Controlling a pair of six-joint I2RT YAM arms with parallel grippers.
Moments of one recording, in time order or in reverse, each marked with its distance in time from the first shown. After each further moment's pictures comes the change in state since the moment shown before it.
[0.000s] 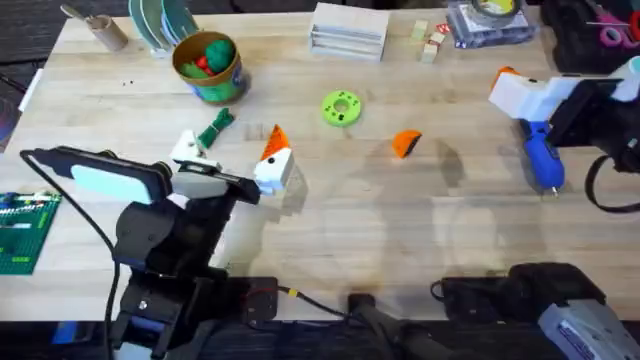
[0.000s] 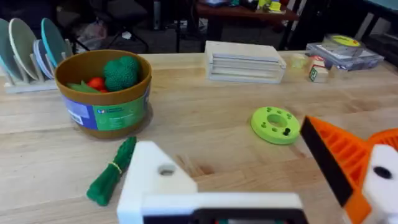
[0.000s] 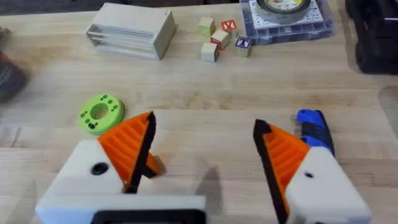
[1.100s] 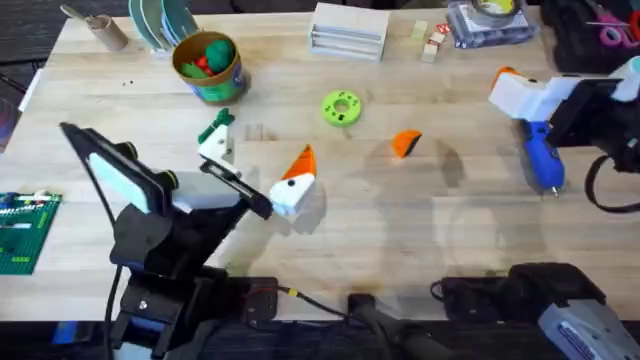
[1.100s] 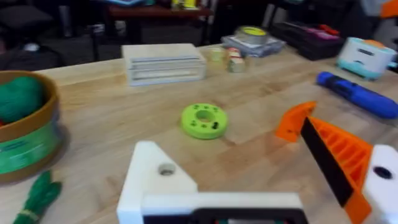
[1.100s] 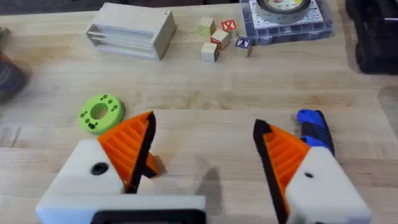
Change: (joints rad) left arm 0.000 0.000 0.000 0.023 0.326 0.001; right arm 0.000 0.000 0.000 0.000 0.000 0.000
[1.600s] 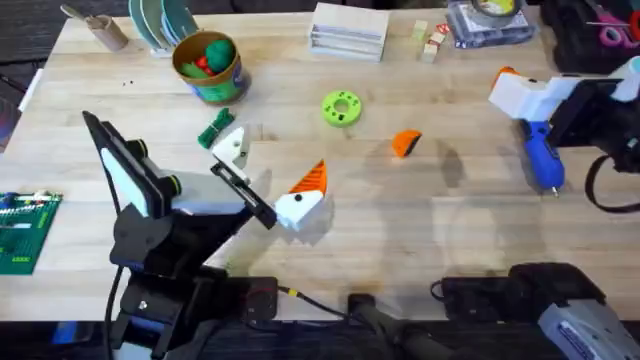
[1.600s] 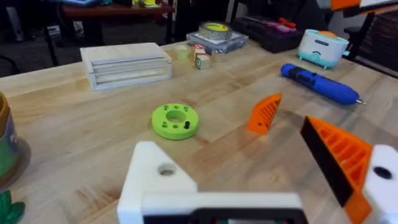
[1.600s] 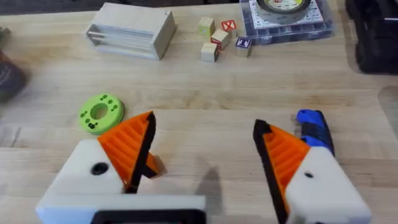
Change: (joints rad) left arm 0.000 0.000 0.000 0.002 0.155 0.000; right arm 0.000 0.000 0.000 0.000 0.000 0.000
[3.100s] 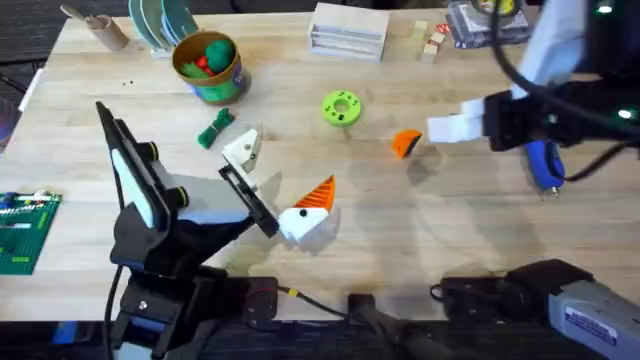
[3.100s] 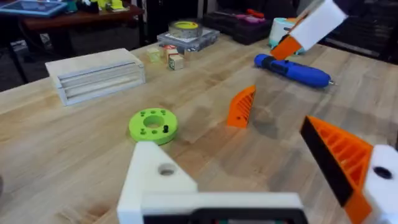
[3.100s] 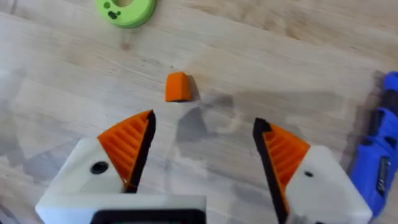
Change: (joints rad) left arm 0.000 0.000 0.000 -0.004 0.128 0.071; right arm 0.221 0.401 0.209 -0.307 -0.020 -0.089
